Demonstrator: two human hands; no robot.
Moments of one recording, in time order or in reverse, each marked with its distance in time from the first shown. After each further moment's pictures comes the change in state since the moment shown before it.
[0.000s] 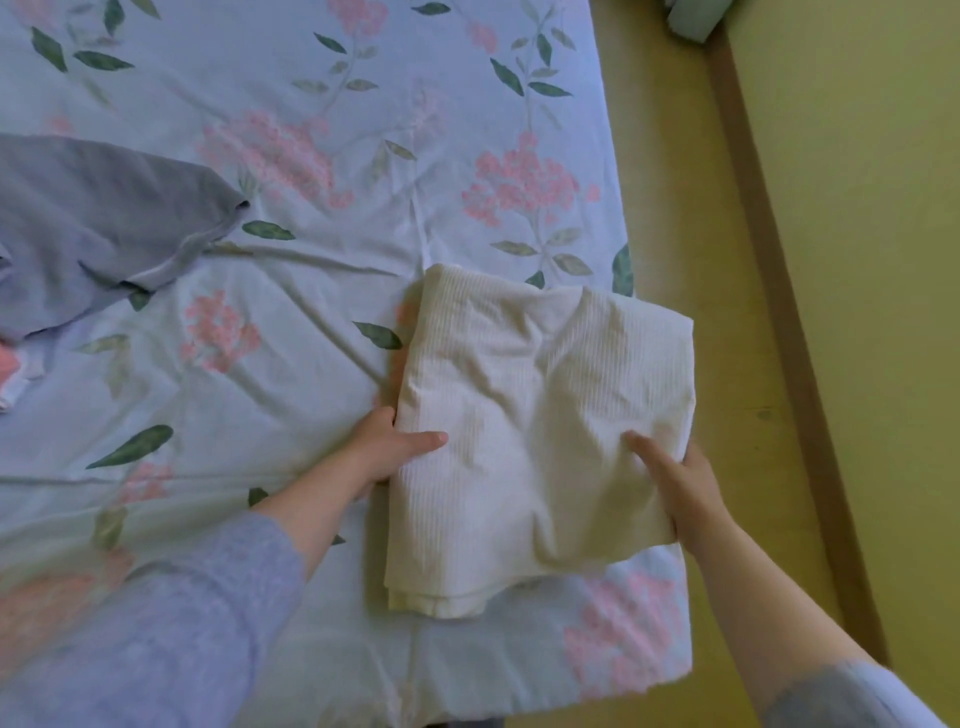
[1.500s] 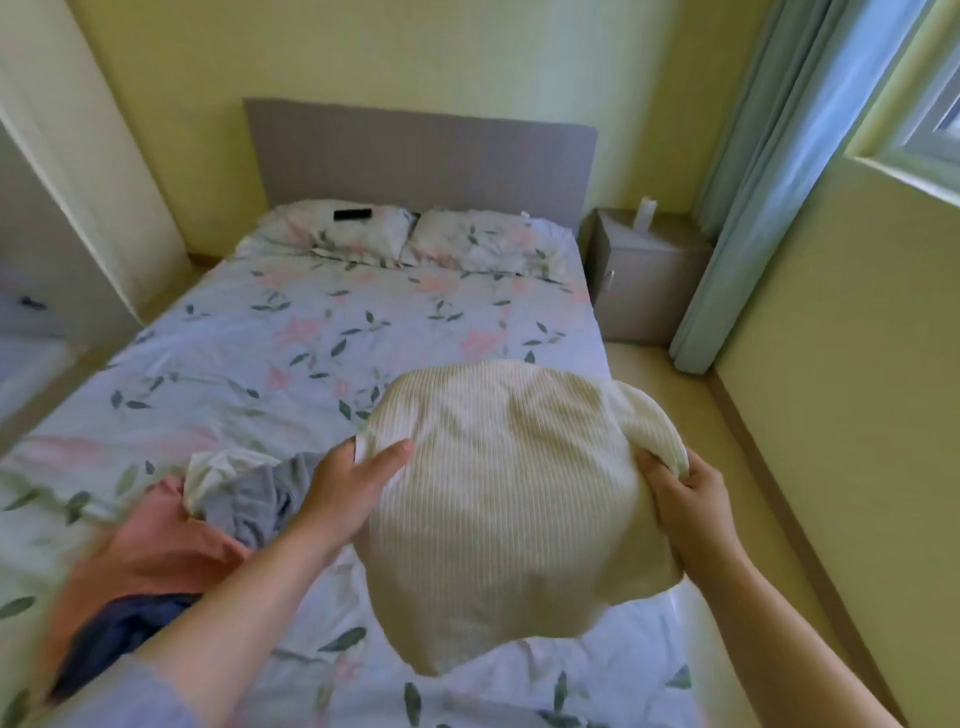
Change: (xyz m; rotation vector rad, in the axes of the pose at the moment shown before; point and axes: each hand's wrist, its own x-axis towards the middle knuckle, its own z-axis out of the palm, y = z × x) left_hand -0.262 0.175 -0.120 -0.069 0.344 0.550; right_hand -0.224 -0.226 -0.058 0.152 -0.003 -0.609
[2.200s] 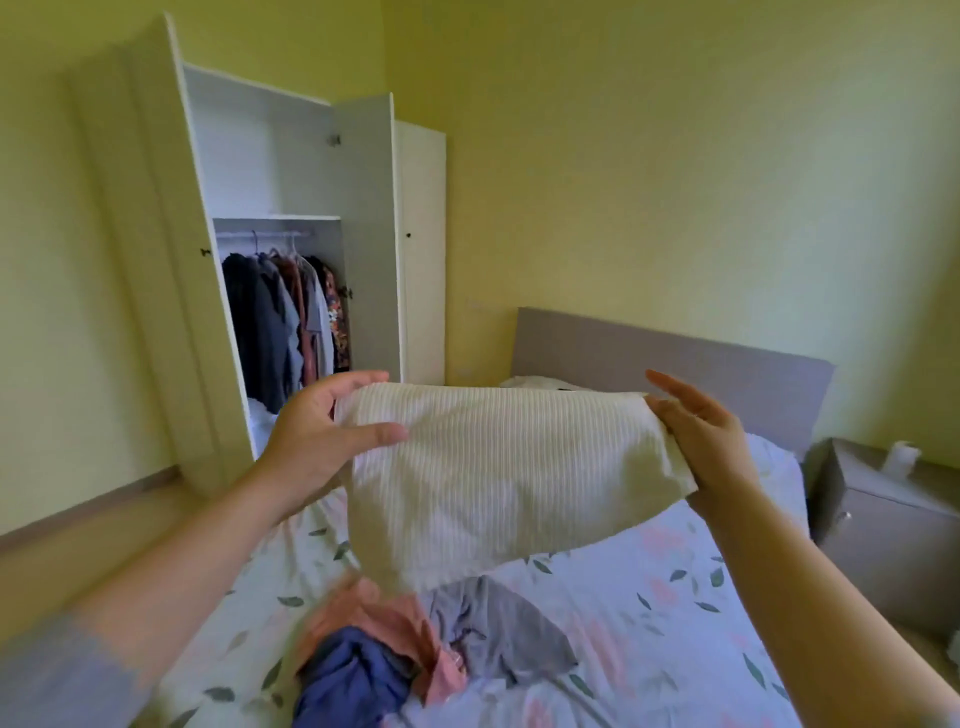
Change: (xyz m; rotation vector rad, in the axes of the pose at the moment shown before) left_hand -0.266 0.236 -0.243 0.096 0.636 0.576; right_hand -0.103 -0.355 0.027 0.488 -0.570 -0.463
